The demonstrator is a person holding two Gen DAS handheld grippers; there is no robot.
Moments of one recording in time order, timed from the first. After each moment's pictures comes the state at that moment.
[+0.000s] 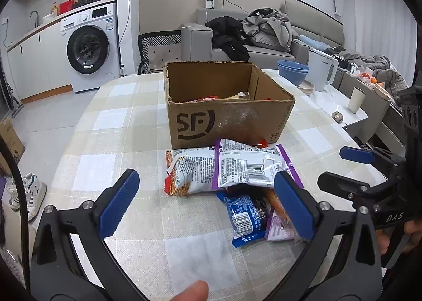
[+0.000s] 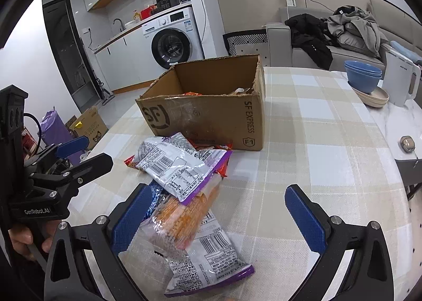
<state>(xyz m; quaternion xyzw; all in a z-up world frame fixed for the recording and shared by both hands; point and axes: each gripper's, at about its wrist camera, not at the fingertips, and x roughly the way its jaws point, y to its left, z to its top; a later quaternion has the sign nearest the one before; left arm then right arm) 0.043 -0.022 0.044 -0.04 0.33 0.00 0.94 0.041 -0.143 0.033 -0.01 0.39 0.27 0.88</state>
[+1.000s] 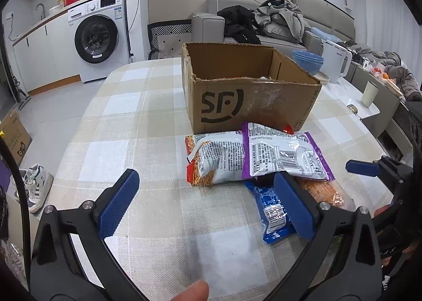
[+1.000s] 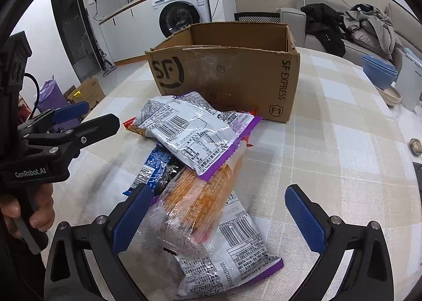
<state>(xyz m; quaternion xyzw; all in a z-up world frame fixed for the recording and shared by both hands) 0.059 0.001 0.013 -0.04 0.36 0.02 0.93 0.035 -0.105 -0.004 -0.06 0.43 0.28 0.86</state>
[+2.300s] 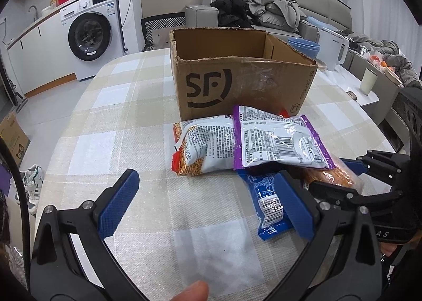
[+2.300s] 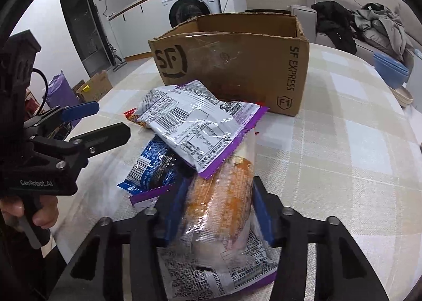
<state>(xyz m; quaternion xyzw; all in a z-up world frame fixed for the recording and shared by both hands) 0.068 -0.012 -0.009 -0.02 0.38 0.01 0.92 0.043 -0.108 -0.022 -0.07 0.43 0.31 0.85</state>
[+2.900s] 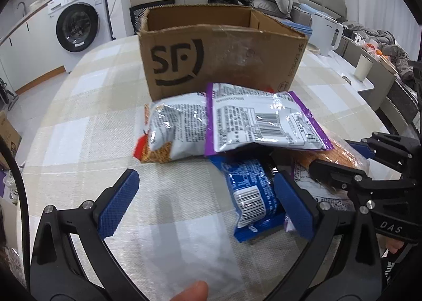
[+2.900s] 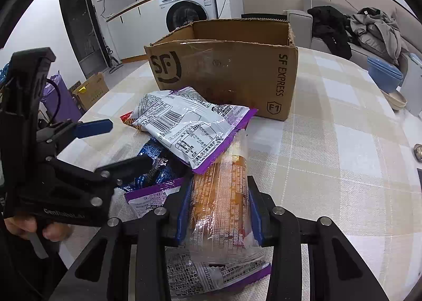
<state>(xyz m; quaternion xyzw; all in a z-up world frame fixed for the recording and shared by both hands) 0.081 -0.038 -0.040 -0.02 0.42 -0.02 0.91 0.043 -0.114 -0.016 -0.07 0.42 0.30 0.85</state>
